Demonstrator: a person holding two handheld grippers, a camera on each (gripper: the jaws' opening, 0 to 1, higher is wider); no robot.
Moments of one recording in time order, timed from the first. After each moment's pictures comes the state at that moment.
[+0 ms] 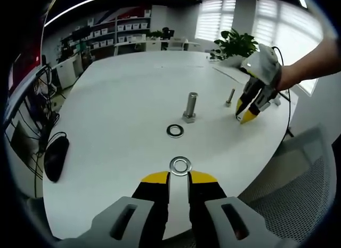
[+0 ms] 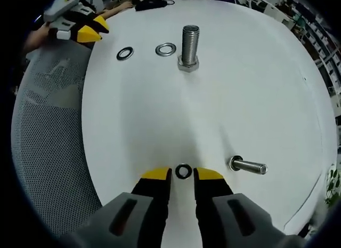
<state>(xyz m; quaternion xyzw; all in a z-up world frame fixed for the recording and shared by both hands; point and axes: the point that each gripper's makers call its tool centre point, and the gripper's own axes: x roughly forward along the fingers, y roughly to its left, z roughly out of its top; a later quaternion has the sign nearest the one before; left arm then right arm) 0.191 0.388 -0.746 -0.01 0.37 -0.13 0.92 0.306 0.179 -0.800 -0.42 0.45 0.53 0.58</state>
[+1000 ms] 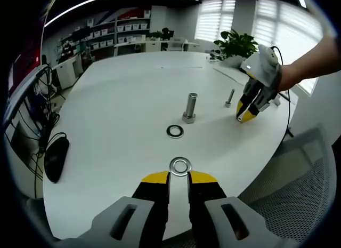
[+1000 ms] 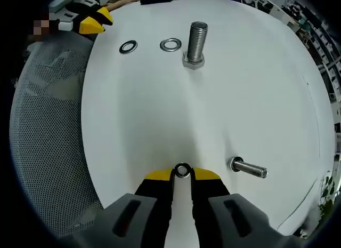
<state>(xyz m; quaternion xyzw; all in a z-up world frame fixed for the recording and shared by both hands) 0.191 0.388 -0.745 -0.01 0.37 -0.14 0.92 0.303 0.179 -0.801 -0.46 0.45 0.53 0.56</state>
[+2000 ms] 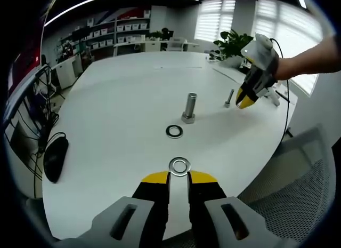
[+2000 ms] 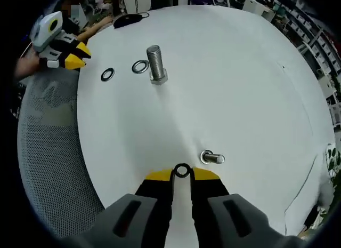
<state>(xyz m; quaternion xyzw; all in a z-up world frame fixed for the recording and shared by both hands) 0.191 0.387 -0.745 -0.01 0.37 -0.14 0.92 0.340 0.172 -0.763 -0.37 0.46 0.49 0.64</state>
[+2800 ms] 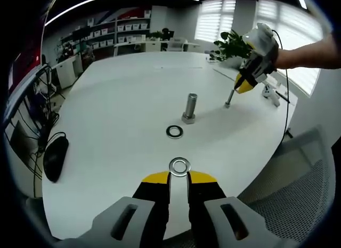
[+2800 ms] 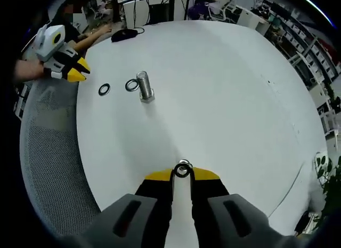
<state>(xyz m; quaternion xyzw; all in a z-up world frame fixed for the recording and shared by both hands) 0.191 0.388 -0.744 -0.01 0.37 -0.14 0.92 0.363 0.176 -0.734 -0.38 0.41 0.49 0.66</state>
